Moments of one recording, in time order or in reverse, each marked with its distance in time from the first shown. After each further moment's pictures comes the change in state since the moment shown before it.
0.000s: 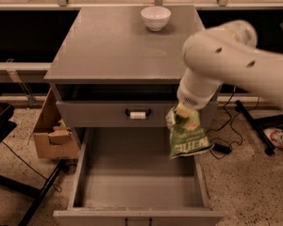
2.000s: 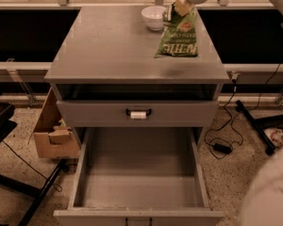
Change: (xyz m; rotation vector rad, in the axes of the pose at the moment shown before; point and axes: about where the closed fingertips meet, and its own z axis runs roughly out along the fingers) arm -0.112 -0.214 -0.166 0.343 -0.279 0.202
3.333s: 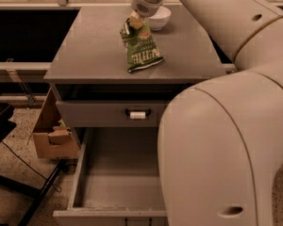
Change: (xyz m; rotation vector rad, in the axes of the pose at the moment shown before) arm -0.097 0.078 0.107 -0.195 -0.084 -0.286
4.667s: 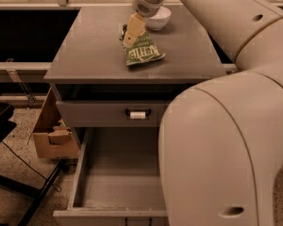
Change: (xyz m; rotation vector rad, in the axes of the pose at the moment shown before) arm 0.000 0.000 0.000 0.000 0.000 0.000
